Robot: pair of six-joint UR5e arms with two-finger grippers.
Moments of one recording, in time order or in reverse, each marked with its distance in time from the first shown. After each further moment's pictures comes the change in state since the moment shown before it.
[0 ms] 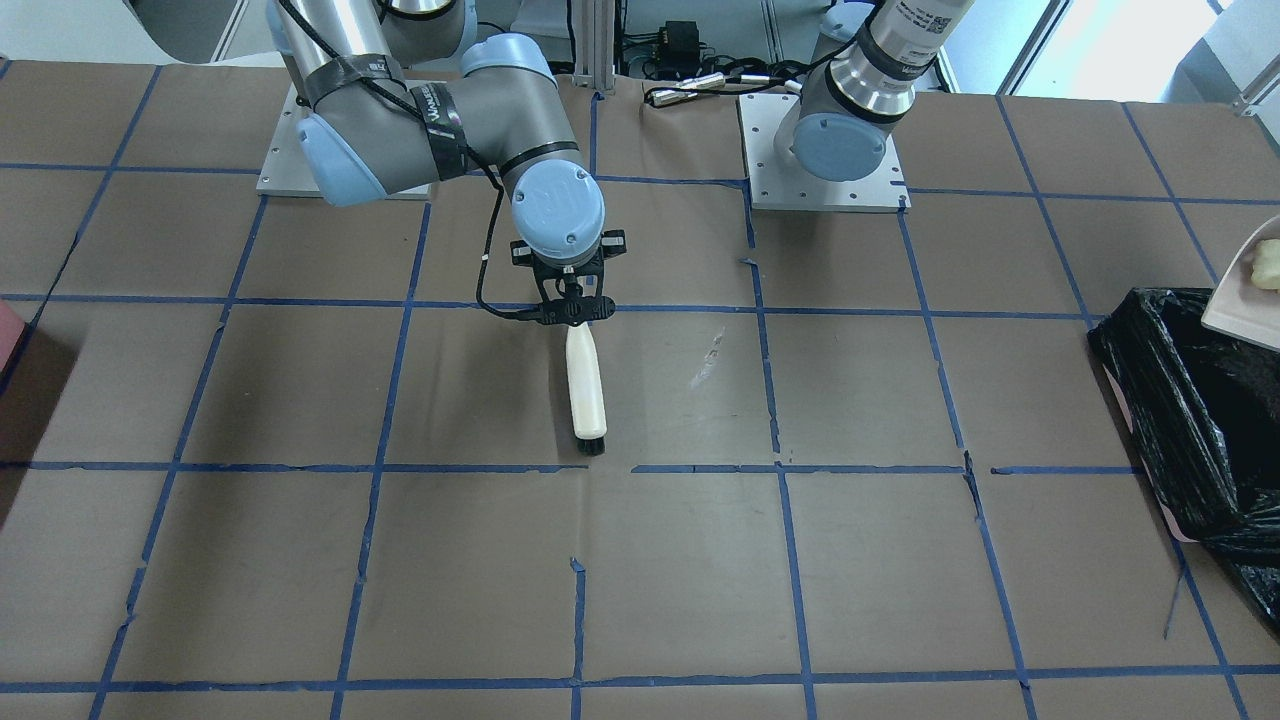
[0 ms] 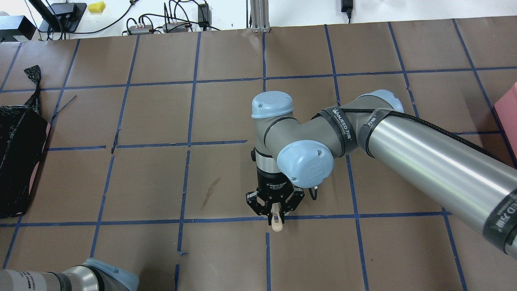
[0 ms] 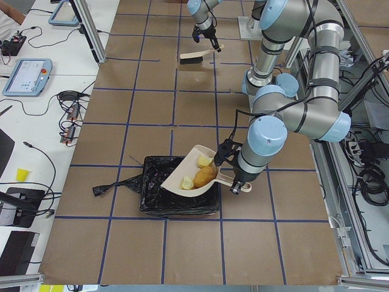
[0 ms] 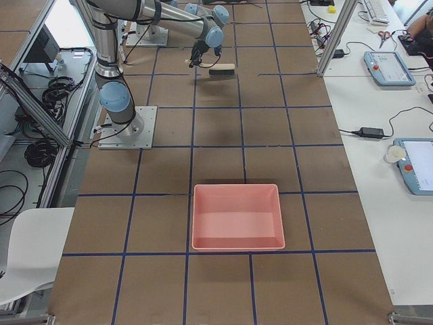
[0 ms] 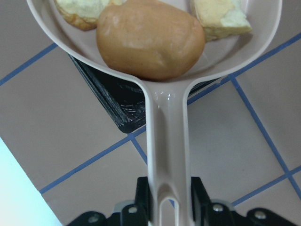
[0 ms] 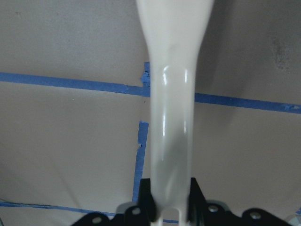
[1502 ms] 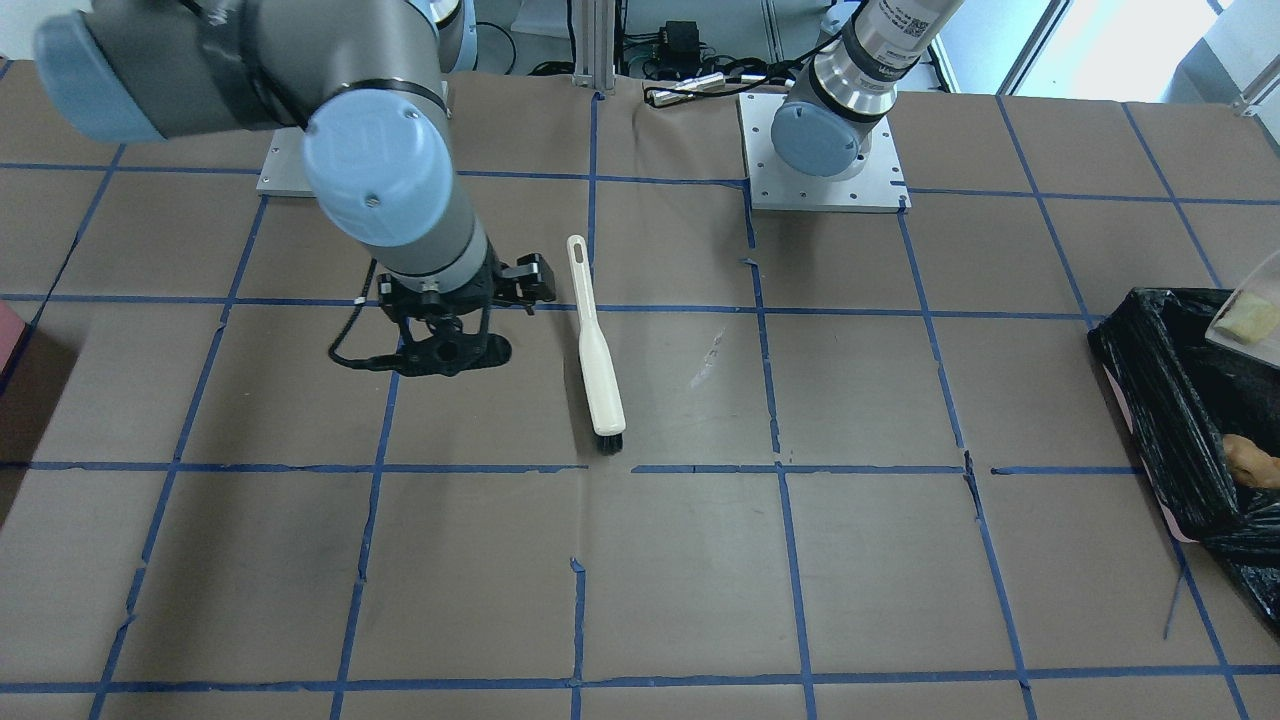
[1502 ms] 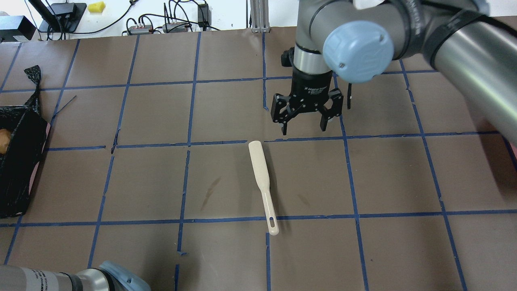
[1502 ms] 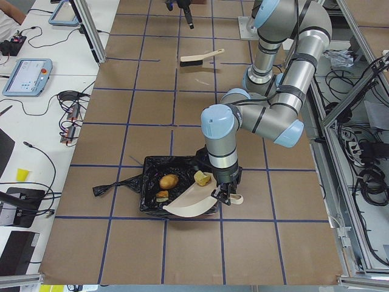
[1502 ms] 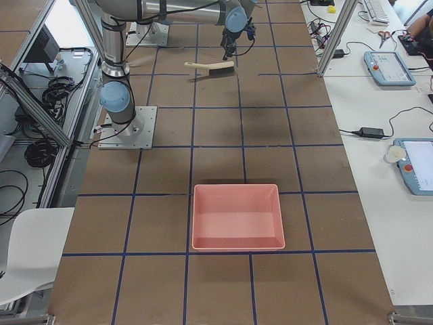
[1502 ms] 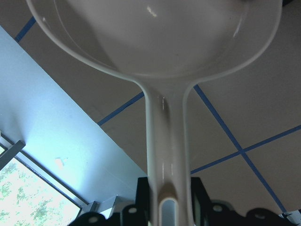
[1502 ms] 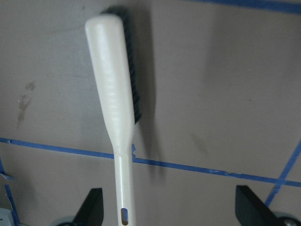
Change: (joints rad) left arm -0.185 -0.049 -0.040 0.280 0.363 -0.033; right arm -0.243 -0.035 -0.389 0.210 -0.115 -0.206
